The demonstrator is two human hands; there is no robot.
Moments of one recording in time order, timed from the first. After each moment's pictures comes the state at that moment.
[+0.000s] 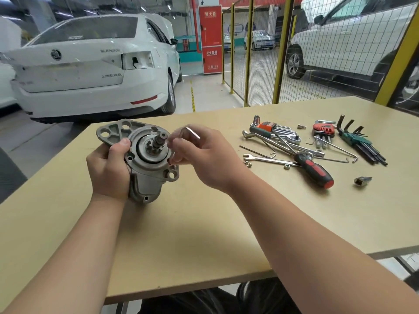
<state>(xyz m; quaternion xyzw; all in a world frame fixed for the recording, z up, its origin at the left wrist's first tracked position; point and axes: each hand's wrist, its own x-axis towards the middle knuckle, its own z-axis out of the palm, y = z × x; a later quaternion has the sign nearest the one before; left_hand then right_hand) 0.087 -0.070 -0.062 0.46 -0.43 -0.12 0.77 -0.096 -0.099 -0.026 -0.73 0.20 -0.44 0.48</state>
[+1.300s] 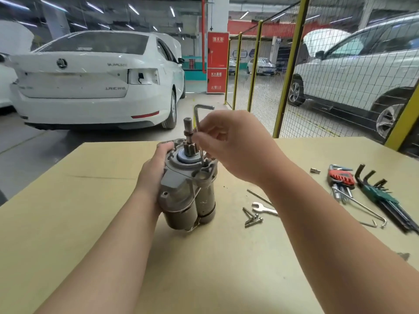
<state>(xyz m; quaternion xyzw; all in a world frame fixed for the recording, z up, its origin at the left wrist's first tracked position) 0.065 -0.169 -0.028 0.53 -0.31 -0.47 0.63 -0.102 -0.181 0.050 -0.86 0.26 -0.41 0.17</state>
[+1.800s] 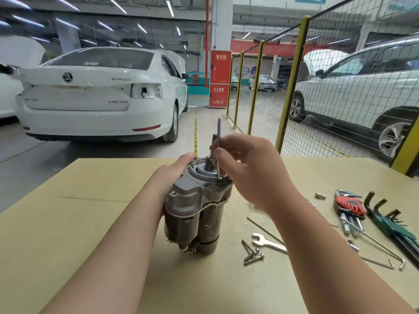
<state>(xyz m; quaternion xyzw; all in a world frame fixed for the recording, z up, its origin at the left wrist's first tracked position) 0.055 -0.232 0.006 0.71 -0.33 -0.39 0.48 -0.115 -0.227 0.036 -0.80 0.26 -0.50 0.22</state>
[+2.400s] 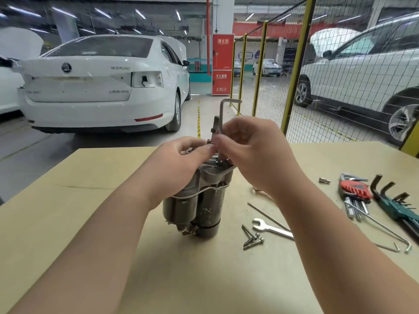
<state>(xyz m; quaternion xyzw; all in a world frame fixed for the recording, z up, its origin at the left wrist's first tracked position) 0.034 -0.181 0.019 0.63 -0.58 -0.25 0.46 -0.122 -0.233 0.032 -0.79 0.26 -0.50 0.22</state>
